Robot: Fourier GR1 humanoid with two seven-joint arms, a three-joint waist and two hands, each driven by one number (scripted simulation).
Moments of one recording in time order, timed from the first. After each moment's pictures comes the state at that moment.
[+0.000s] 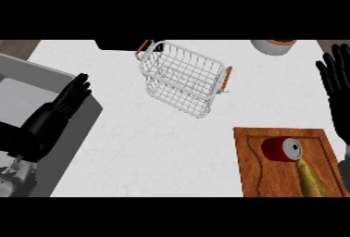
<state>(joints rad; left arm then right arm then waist) -0.18 0.62 -0.29 -1.68 0.42 0.11 0.12 -0.21 -0.48 0.01 -1.68 -0.36 -0.20 0.02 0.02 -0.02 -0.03</state>
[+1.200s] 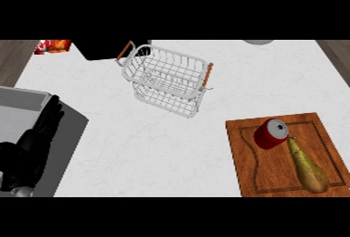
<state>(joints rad) 0.01 0.65 -0.32 -1.75 0.28 0.48 0.17 0.33 -0.61 -0.31 -1.81 -0.18 -0.30 -0.08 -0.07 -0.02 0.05</state>
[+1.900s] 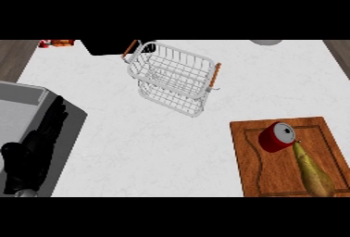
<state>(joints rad) -0.01 0.67 -0.38 -1.79 0.27 0.55 0.24 0.63 -0.80 -0.22 -2.04 0.23 -0.31 0.29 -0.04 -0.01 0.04</state>
